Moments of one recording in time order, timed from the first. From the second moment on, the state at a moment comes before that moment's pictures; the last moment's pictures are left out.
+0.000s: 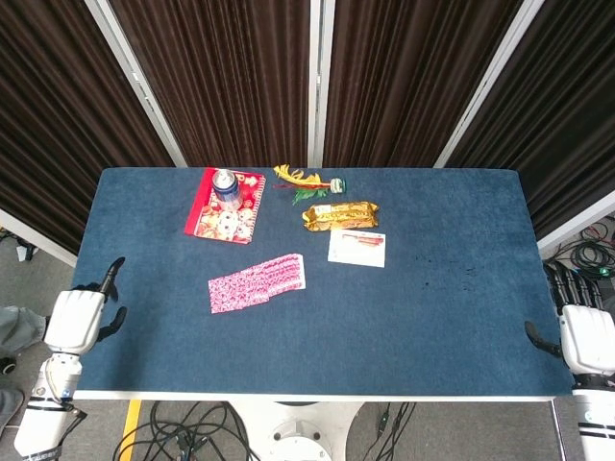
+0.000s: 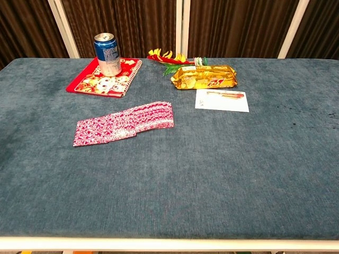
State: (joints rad) left arm -0.22 -1.25 -0.07 -1.68 1.42 1.40 0.29; right arm 0.10 -1.06 0.11 -1.73 -1.34 1.41 -0.06
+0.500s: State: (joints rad) left arm -0.28 -1.31 0.00 -1.71 1.41 1.22 0.36; right arm 0.10 -1.06 0.12 -1.72 -1.34 1.41 -0.05
